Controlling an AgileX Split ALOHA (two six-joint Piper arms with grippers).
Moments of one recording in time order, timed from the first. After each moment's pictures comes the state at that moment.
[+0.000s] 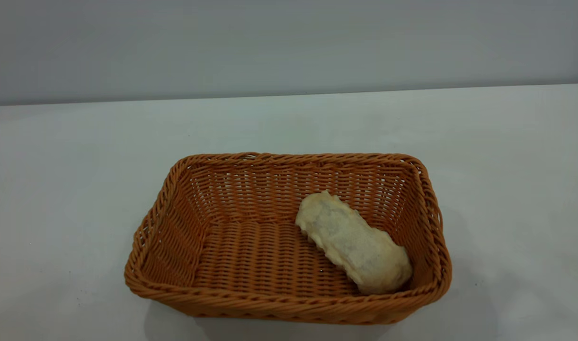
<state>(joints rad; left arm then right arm) -0.21 -0.02 -0.52 0.02 1.15 0.03 0.76 1.25 -1.27 -0.46 0.96 0.27</state>
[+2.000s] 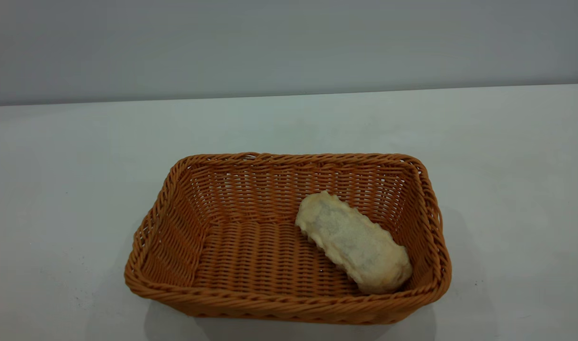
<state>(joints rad) -0.21 -0.02 -0.49 0.02 1.14 0.01 0.76 0.07 -0.49 0.03 1.13 -0.08</state>
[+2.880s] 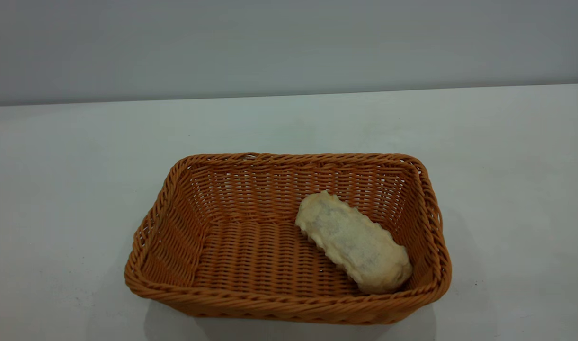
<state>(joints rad) -0.21 -0.02 -0.49 0.02 1.14 0.01 0.76 0.07 -0.47 -0.02 1.13 -0.03</state>
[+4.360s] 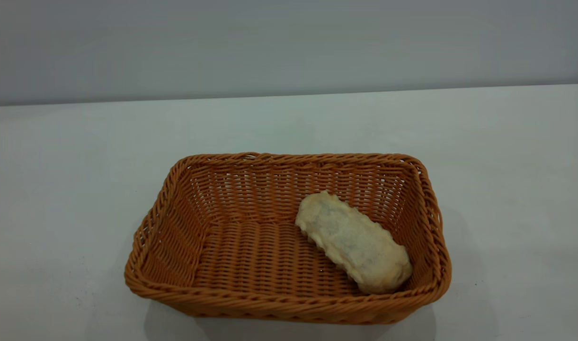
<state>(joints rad) 0.01 -0.02 -0.49 0.02 1.14 0.01 0.03 -0.02 -0.47 -0.02 1.14 -0.03</state>
